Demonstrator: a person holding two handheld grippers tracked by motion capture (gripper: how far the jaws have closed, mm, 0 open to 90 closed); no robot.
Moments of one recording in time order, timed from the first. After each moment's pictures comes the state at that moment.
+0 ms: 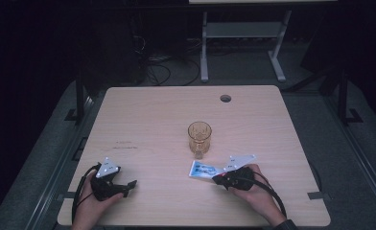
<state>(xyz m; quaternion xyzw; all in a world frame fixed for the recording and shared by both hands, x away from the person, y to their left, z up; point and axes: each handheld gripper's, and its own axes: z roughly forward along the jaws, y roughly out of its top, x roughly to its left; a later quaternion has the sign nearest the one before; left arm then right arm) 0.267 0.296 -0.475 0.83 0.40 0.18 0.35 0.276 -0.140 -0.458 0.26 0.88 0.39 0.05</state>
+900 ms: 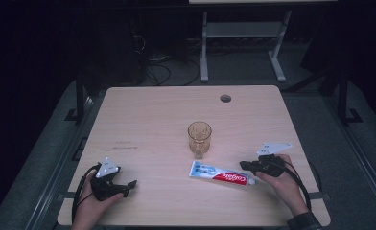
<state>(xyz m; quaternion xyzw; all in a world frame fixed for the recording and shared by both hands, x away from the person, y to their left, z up) 0.267 0.296 -0.475 0.83 0.40 0.18 0.35 0.306 -0.223 -0.455 0.34 0.84 0.41 0.08</state>
